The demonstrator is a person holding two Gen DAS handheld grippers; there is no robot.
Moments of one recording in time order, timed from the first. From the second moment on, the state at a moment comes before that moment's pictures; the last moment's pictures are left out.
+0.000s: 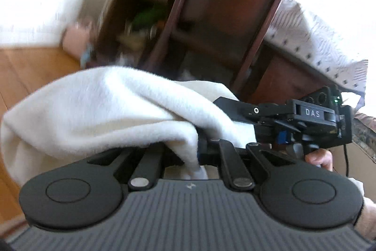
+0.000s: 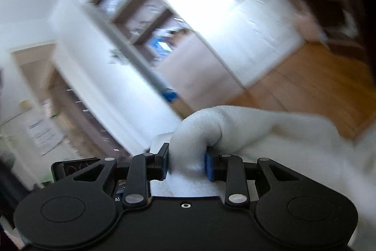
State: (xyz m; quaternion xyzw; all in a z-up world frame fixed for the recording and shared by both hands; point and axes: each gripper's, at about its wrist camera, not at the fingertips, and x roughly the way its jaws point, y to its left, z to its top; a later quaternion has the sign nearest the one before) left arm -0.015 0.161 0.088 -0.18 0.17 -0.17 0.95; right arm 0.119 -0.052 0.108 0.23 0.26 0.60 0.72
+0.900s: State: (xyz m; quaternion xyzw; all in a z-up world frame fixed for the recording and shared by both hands) left arm -0.168 0.240 -0.093 -0.28 0.32 0.06 0.90; right arm 0.082 -0.005 -0.029 0.10 0.44 0.31 0.84
